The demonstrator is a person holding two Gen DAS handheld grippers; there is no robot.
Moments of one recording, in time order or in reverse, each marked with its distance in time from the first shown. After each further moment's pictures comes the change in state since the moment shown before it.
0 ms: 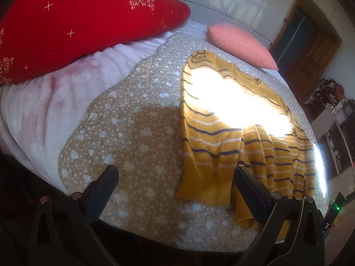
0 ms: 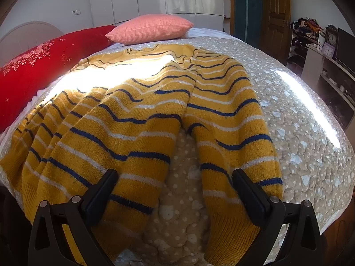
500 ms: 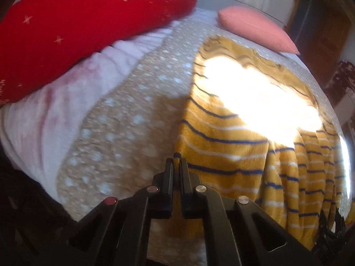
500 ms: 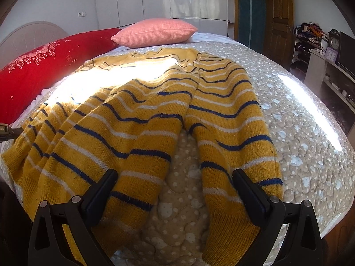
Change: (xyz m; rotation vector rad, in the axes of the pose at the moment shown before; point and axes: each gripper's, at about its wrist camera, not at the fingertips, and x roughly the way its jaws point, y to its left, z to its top) left arm 0.038 -0.005 0.026 0.034 0.024 0.211; right arm -0.004 -0.002 -0.009 -0.008 -0.016 0.034
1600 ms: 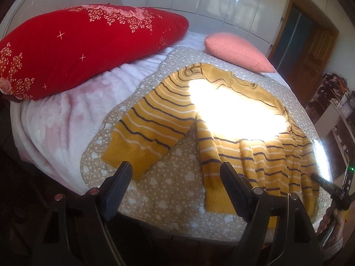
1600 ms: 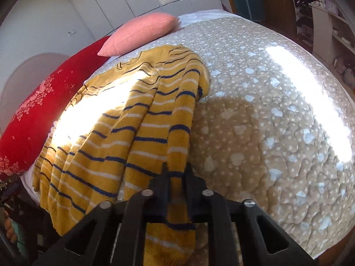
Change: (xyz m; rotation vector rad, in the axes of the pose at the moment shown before) left arm -0.103 -0.003 -0.048 0.009 -0.111 -0.127; right arm 0.011 -0.123 0.058 0.200 0.090 0.182
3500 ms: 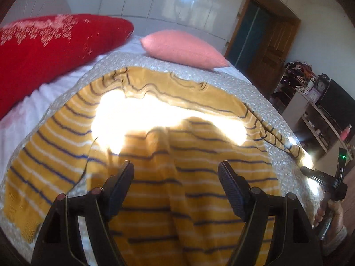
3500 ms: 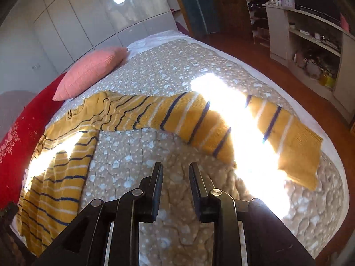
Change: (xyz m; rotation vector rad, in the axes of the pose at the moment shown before) left arm 0.103 -0.124 0.032 0.165 -0.087 -0.253; right arm 0.005 -0.085 0.041 0.150 -0.093 -0.191
